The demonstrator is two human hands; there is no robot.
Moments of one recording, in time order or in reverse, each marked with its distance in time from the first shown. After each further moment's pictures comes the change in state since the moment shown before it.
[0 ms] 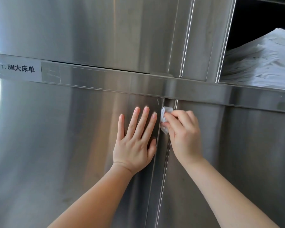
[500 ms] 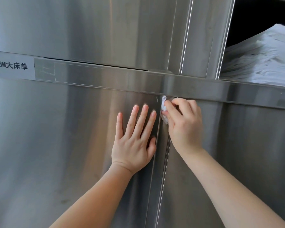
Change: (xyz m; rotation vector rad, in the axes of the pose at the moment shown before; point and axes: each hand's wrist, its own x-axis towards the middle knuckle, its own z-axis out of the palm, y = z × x) left_hand -0.002 0.000 0.004 -0.013 0.018 0.004; right_hand 0.015 0.003 0.007 -0.119 0.048 -0.004
